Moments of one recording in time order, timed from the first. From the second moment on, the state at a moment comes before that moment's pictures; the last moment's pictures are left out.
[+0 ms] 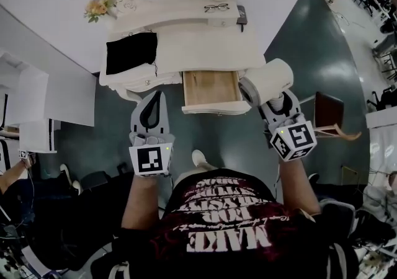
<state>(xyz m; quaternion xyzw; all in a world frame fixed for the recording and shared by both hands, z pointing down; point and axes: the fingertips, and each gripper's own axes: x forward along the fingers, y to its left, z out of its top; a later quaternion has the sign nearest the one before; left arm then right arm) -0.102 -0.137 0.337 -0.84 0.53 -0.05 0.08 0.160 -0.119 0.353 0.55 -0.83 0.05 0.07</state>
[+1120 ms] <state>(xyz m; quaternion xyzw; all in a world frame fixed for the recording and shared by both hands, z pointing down) -0.147 -0.190 0.368 -0.85 0.52 -0.05 0.03 0.118 -0.175 0.371 0.53 -0.84 0.08 0.09</state>
